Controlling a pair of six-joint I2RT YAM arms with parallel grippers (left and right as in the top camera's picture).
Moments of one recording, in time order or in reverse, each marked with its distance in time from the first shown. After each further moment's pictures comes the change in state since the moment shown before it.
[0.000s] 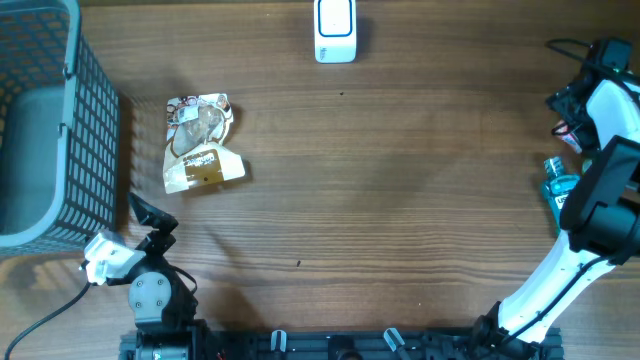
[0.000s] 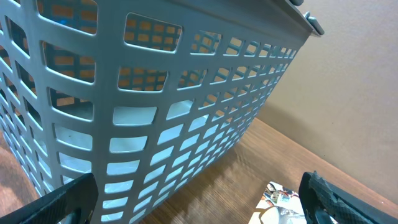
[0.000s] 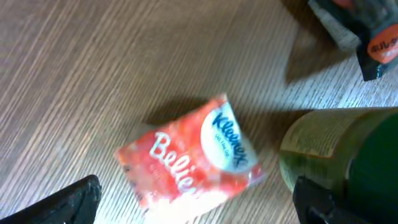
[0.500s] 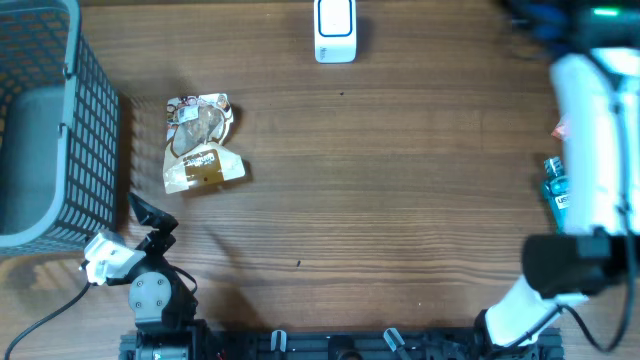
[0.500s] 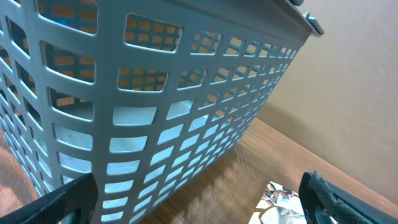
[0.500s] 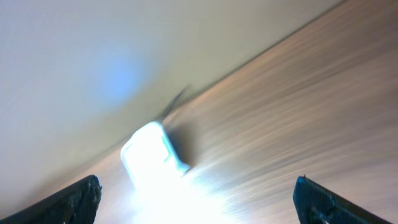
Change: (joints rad) left arm 0.000 0.000 0.000 0.000 0.000 0.000; right arm 0.484 -0.253 0.468 -0.184 -0.444 0.003
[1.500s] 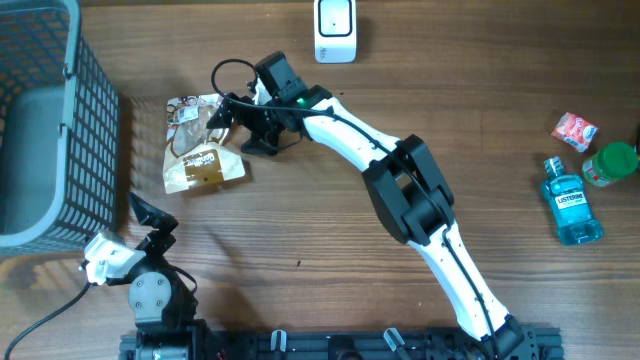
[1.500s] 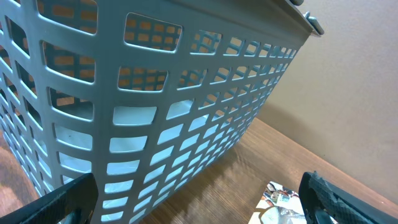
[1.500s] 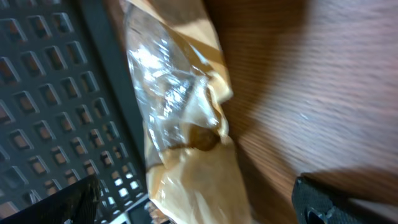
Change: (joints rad) left arm 0.000 0.000 0.000 0.000 0.000 0.000; right arm 0.584 0.678 -0.034 0.540 -0.656 0.423
